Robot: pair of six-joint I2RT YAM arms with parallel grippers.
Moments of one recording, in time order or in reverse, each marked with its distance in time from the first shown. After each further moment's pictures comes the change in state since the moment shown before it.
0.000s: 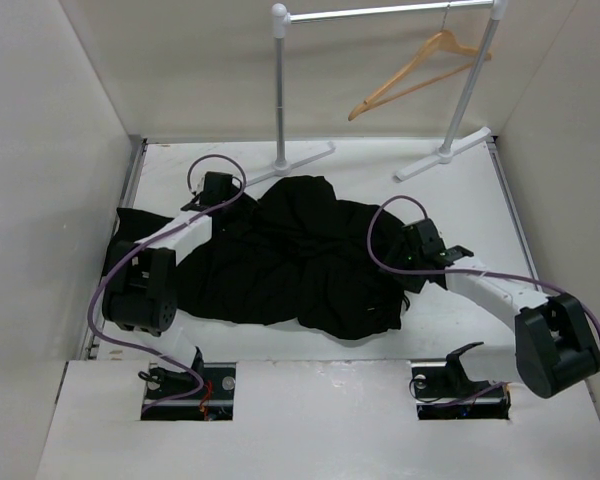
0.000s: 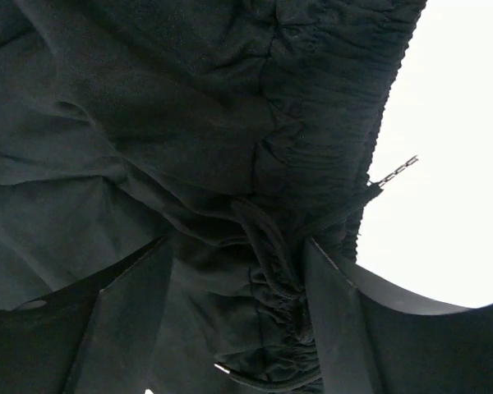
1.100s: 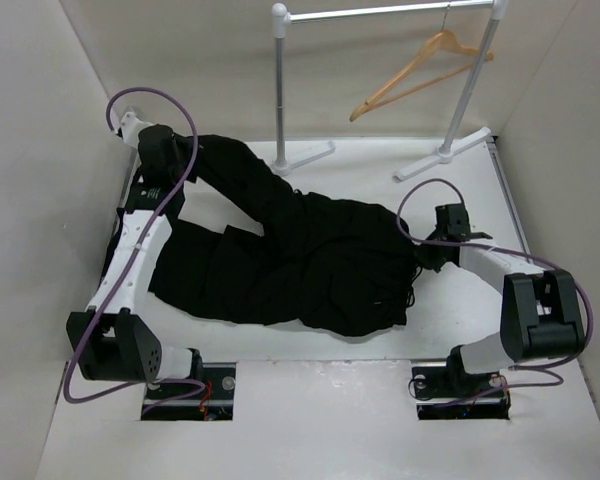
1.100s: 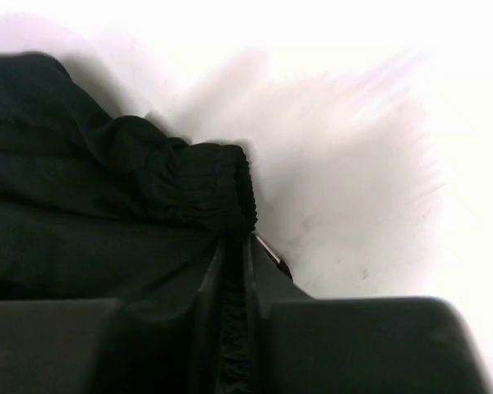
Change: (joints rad) left arm 0.146 -0.306 0.253 0.026 -0.260 0.243; right arm -0.303 0.162 0.063 0.090 -0.002 -0.022
